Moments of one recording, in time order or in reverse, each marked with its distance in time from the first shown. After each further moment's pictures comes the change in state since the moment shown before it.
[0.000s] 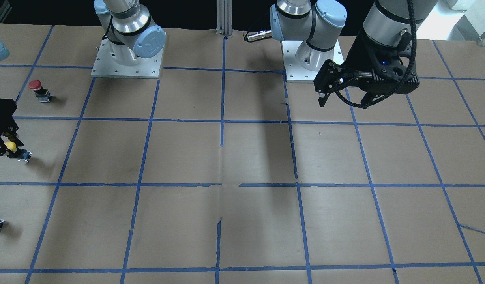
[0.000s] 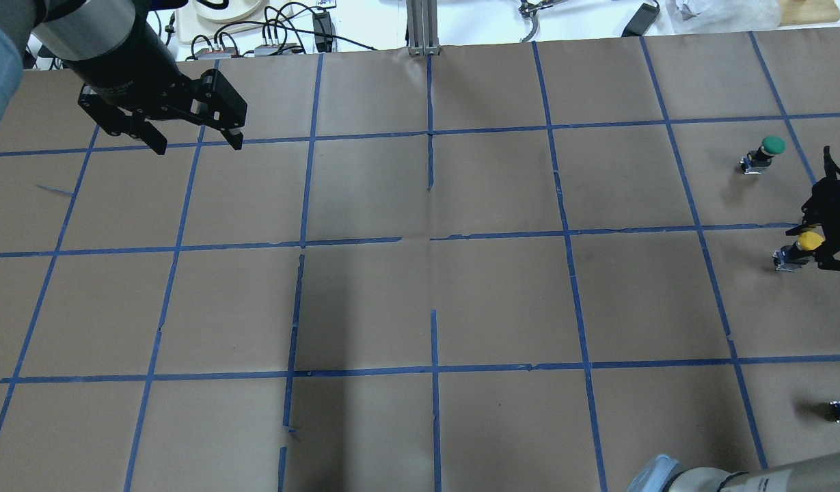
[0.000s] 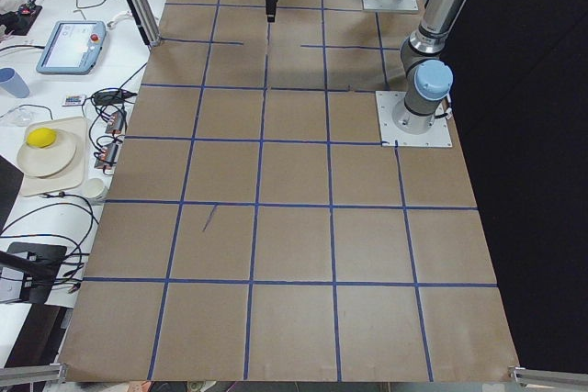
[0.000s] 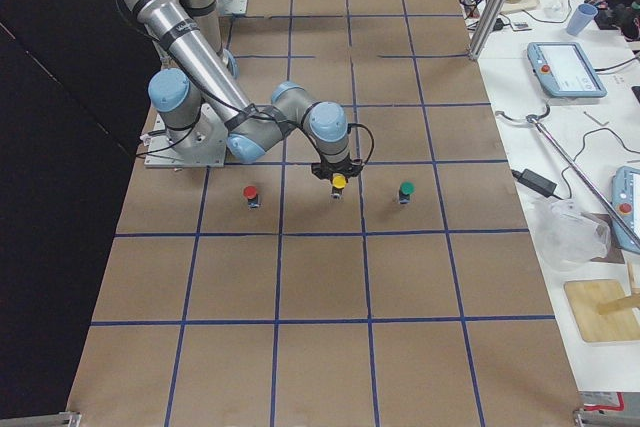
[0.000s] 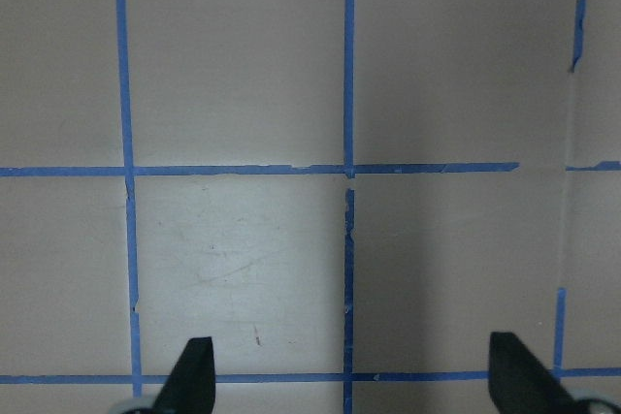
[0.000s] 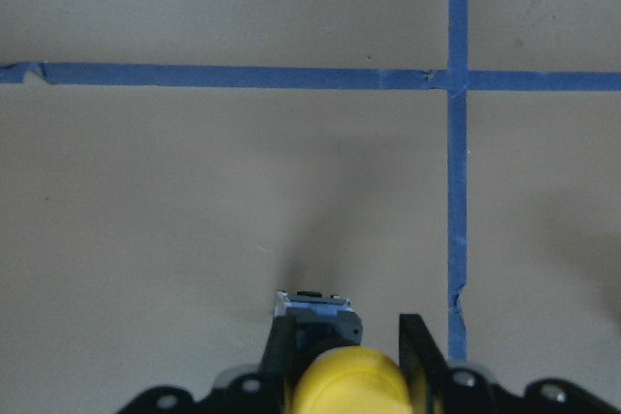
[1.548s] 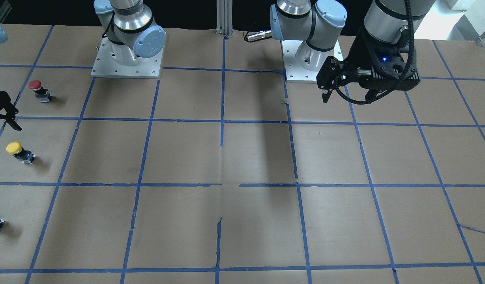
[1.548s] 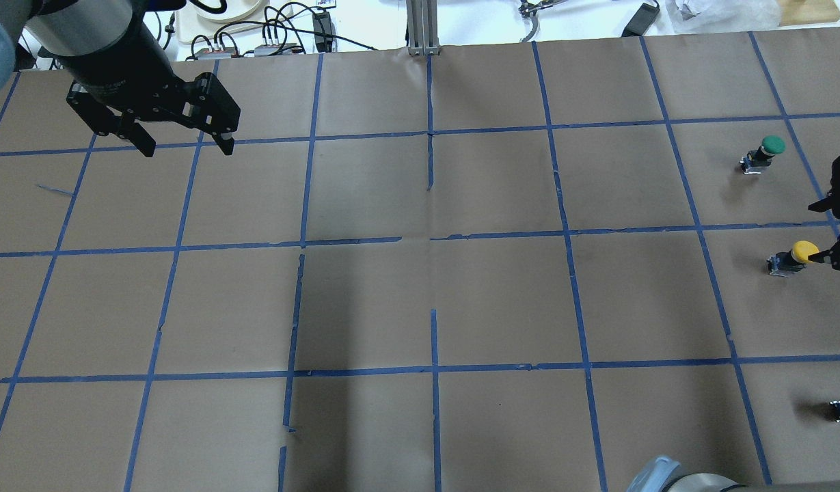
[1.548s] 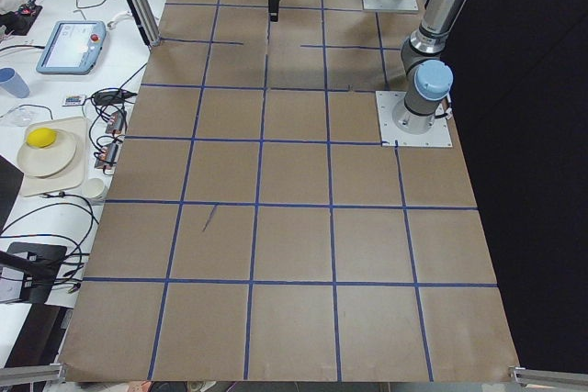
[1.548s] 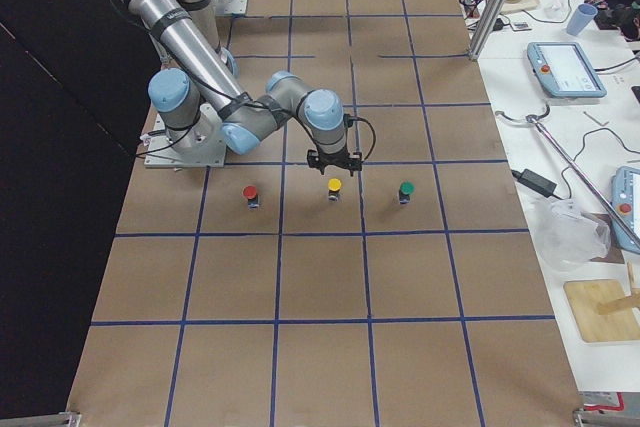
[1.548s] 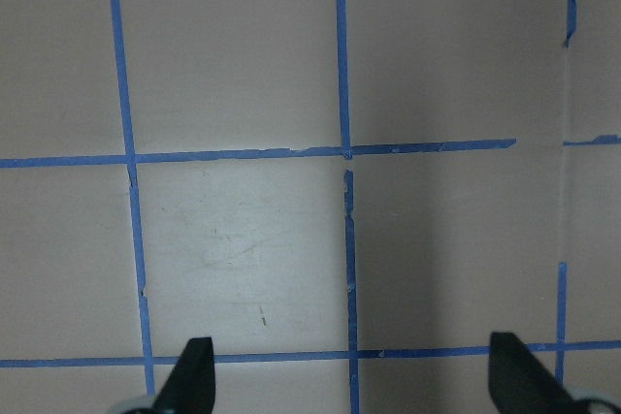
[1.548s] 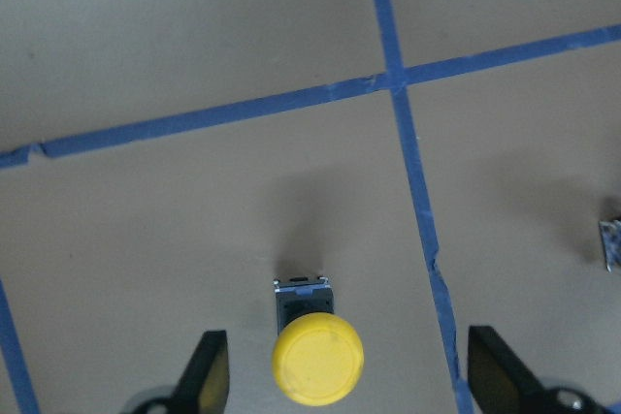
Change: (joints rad) left arm -0.005 -0.004 0.028 -0.055 0.047 0.002; right arm 0.008 -0.143 -0.006 0.092 -0.001 0.396
